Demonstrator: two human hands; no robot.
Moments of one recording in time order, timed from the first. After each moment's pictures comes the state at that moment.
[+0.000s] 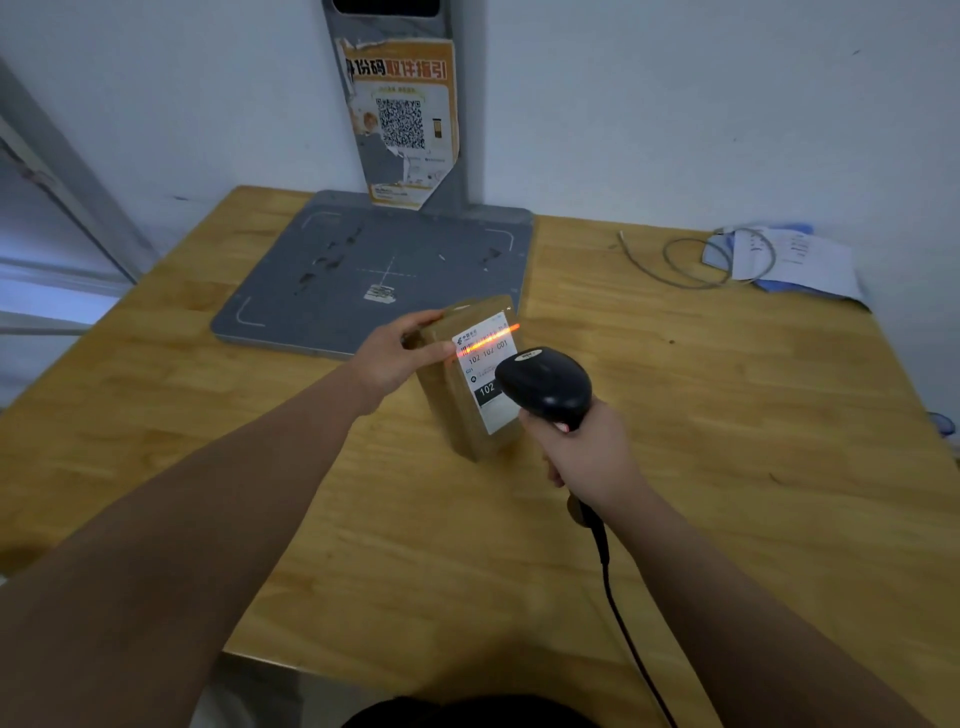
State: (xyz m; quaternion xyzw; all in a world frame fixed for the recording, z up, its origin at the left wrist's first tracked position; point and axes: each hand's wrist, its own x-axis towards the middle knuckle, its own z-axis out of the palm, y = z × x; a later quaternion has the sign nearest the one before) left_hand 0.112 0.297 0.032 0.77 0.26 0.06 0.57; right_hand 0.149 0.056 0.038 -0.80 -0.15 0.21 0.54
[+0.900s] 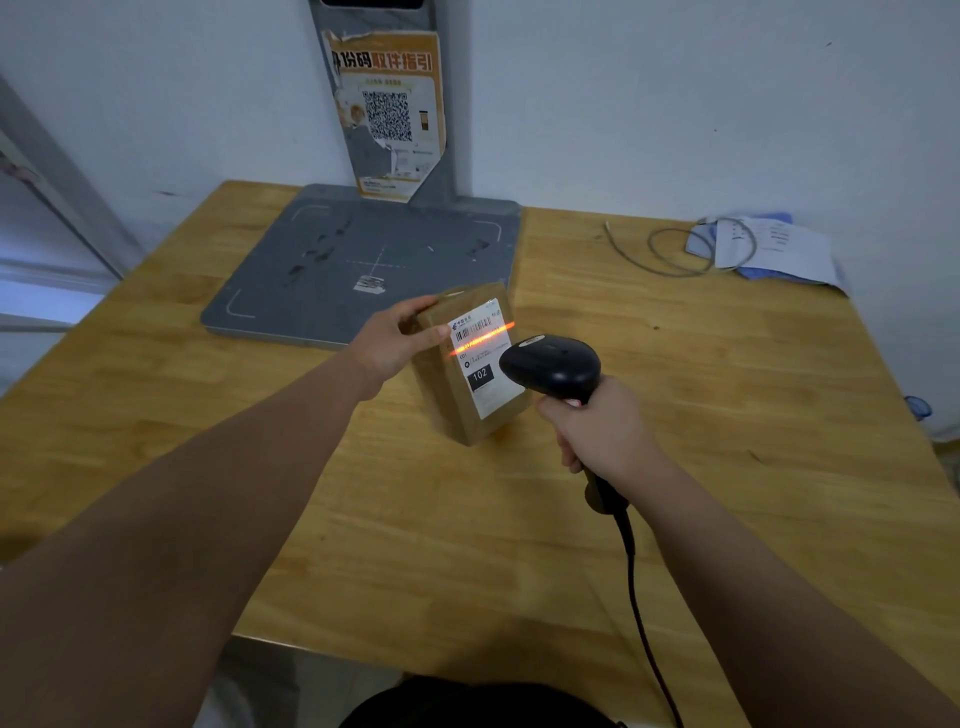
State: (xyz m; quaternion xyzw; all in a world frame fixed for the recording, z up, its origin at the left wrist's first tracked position) left_hand 0.112 0.284 0.036 0.79 0.26 0.07 0.55; right_hand 0.148 0.035 0.066 -0.83 -0.12 0.23 0.48
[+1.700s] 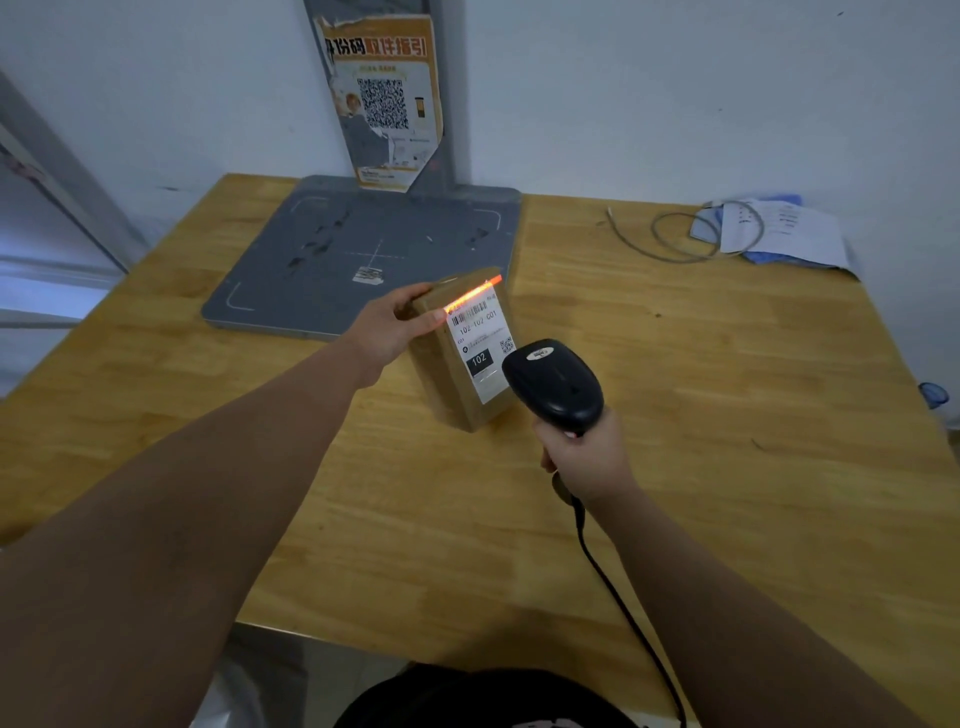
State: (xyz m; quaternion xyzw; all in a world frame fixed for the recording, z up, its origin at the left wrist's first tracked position) left_hand 0.118 0.279 0.038 0.77 0.28 0.07 0.57; right_hand 0.139 0.024 0.009 -0.78 -0.13 0.20 0.58
